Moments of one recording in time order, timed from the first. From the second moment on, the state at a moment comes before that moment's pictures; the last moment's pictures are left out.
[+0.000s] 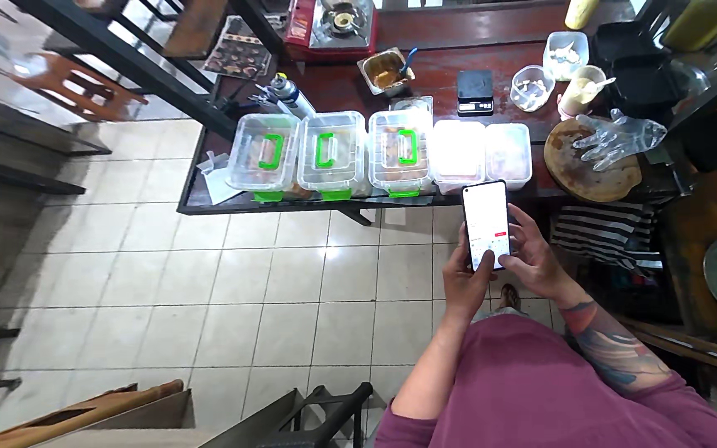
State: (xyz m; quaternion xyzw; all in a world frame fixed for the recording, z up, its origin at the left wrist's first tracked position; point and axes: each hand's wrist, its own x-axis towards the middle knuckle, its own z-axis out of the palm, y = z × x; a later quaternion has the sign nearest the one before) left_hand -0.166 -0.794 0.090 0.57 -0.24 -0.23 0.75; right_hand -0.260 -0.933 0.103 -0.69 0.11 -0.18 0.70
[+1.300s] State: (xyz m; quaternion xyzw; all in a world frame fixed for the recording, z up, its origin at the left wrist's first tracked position) left_hand -0.166 -0.780 0.079 0.53 -0.30 -0.25 0.75; right_hand -0.262 -0.934 0.118 -0.91 0.08 -0.29 0.28
